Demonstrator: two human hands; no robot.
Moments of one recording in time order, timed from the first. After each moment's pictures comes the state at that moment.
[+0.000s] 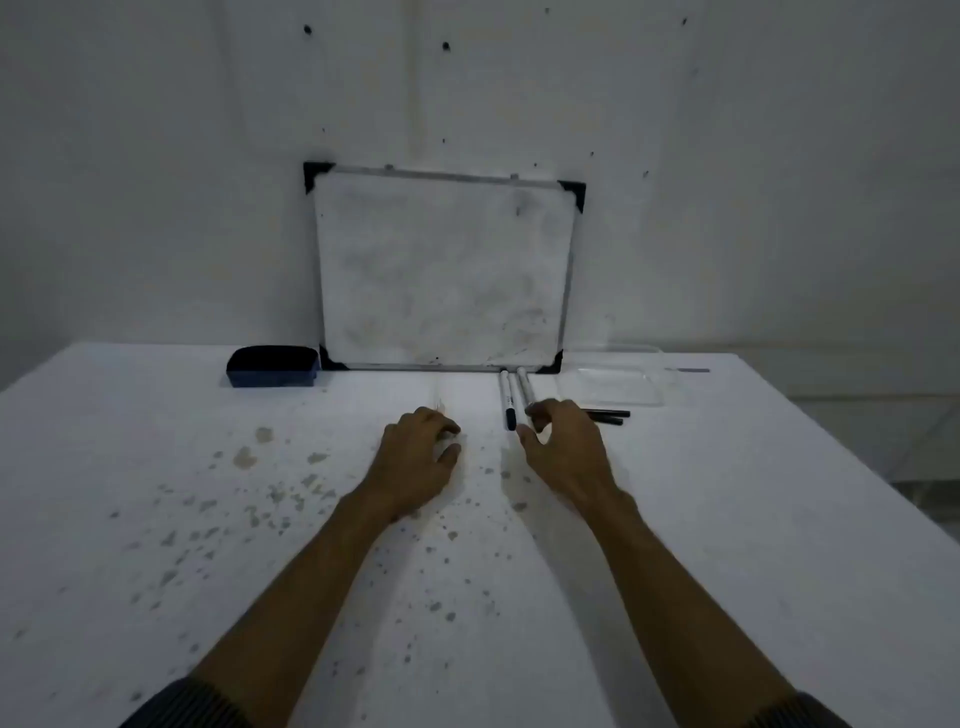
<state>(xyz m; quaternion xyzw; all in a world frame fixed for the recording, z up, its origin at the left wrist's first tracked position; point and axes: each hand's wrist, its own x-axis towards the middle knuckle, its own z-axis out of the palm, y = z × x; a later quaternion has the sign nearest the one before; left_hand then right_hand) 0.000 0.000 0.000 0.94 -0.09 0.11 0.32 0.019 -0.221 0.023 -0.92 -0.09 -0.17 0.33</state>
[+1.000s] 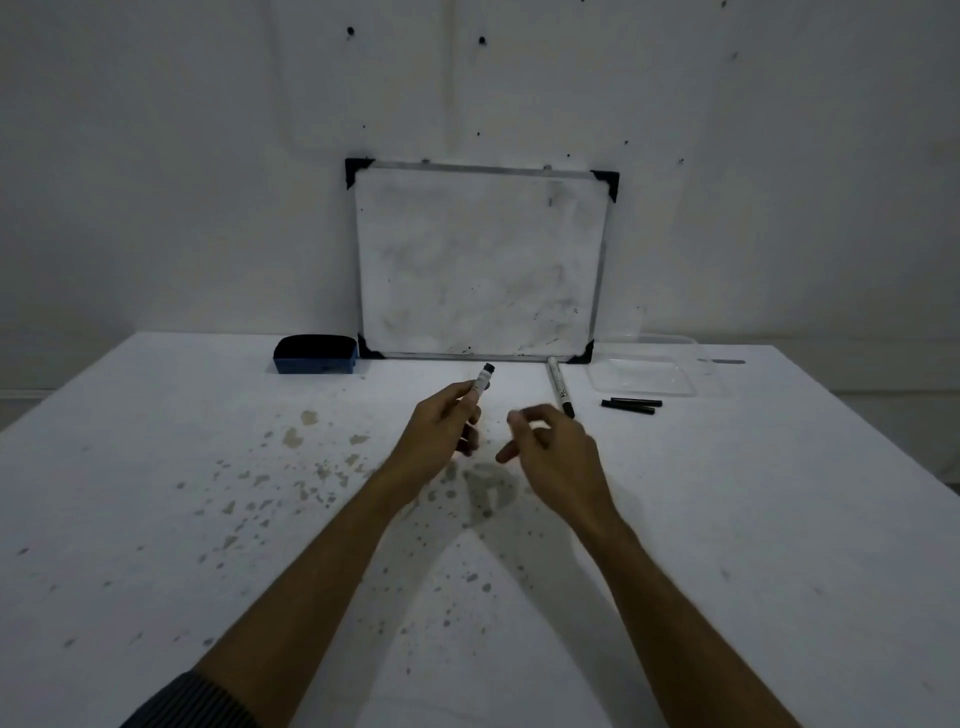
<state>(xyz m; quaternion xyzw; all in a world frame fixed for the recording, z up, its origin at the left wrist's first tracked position) -0.032 -0.002 0.041 0.74 -0.03 0.06 0.67 -0.059 -0.169 0.054 -0.86 -0.06 -0.07 0.51</state>
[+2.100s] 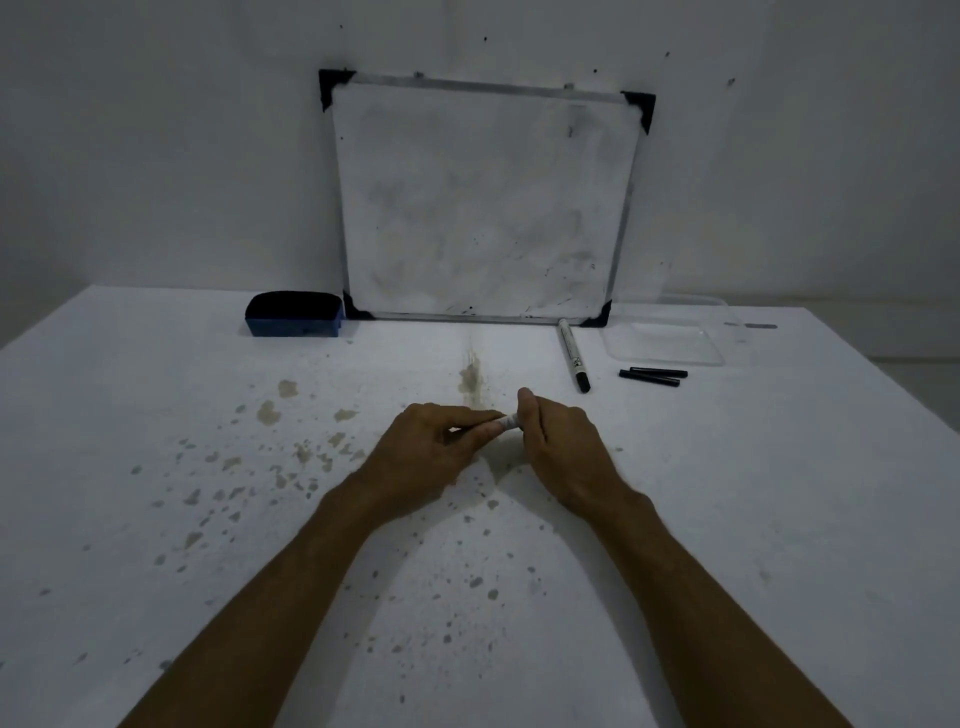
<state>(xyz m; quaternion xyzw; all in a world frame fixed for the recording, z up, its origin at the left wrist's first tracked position) -0.039 0.017 0.005 0.88 -0.13 0.10 0.45 -0.012 -0.169 0.011 -0.91 -0.16 -0.10 0.37</state>
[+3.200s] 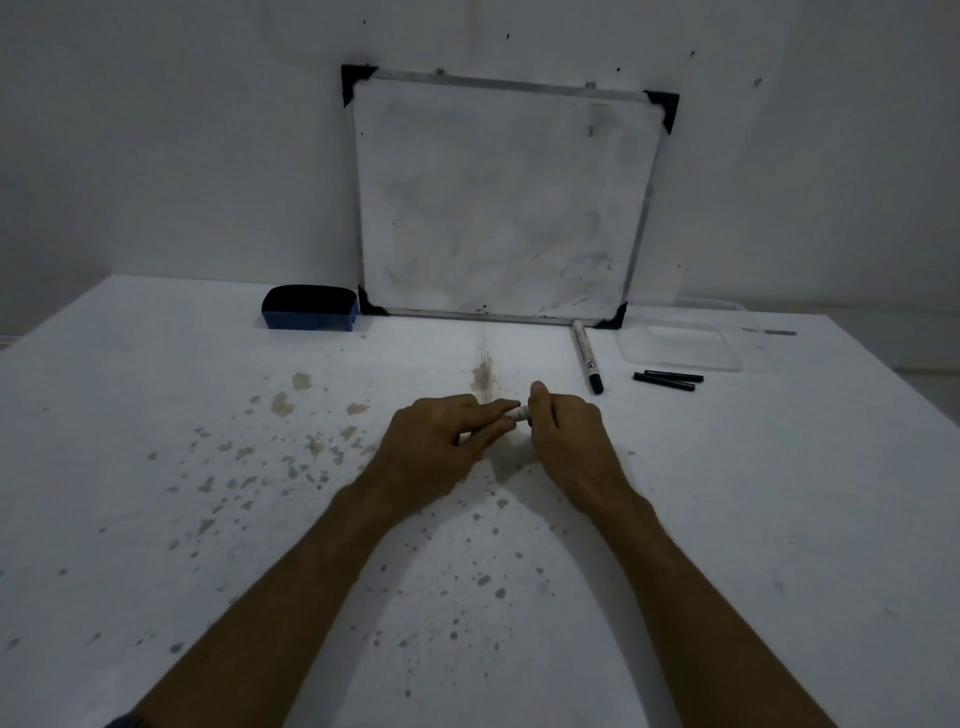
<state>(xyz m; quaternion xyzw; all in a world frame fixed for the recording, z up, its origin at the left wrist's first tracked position) -0.038 0.023 0.001 0.90 -0.20 0.22 0.31 -0.014 -0.159 0.027 -0.90 -0.15 -0.11 0.41</state>
